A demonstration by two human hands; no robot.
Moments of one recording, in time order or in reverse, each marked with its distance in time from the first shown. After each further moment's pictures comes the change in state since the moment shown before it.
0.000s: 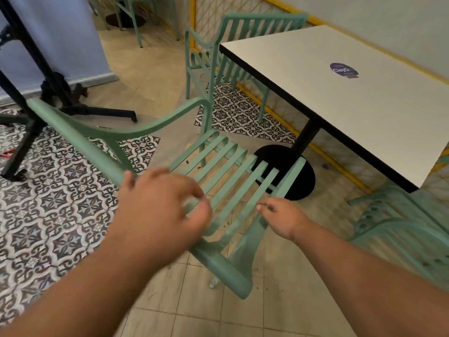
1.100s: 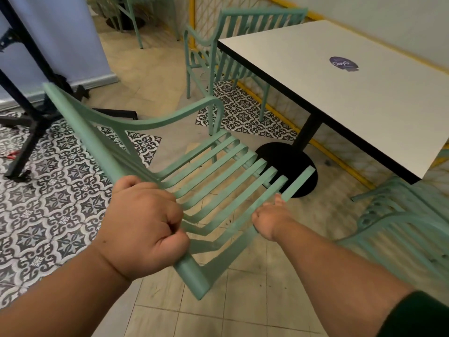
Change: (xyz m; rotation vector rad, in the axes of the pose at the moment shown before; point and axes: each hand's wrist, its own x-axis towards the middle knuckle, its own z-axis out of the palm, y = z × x) left_hand -0.006 -0.043 0.021 0.238 0.208 0.484; right_hand 0.013 -0.007 0.040 -0.488 -0.109 0.114
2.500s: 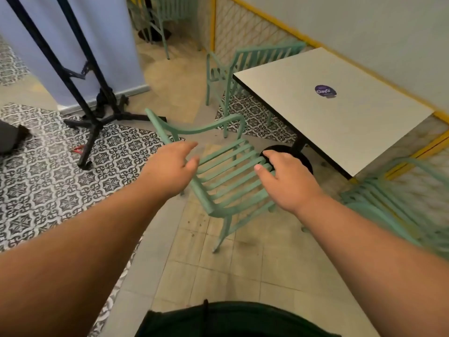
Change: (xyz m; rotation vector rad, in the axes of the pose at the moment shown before) left_hand 0.000 0.056 -0.211 -0.249 -0.157 -0.479; right_hand -0.336 -0.014 -0.232 0.436 0.496 -0.296
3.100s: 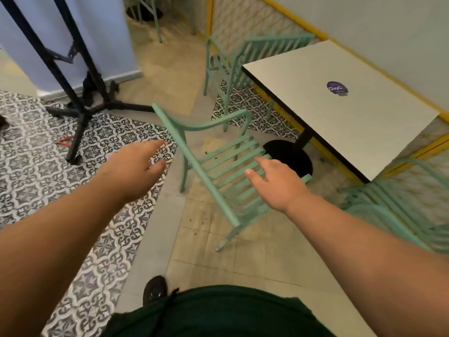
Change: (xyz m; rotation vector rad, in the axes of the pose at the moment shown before) left_hand 0.026 -0.142 -0.053 0.128 -0.073 -0.055; right_hand 0.070 -0.059 0.074 -0.111 -0.160 0.116
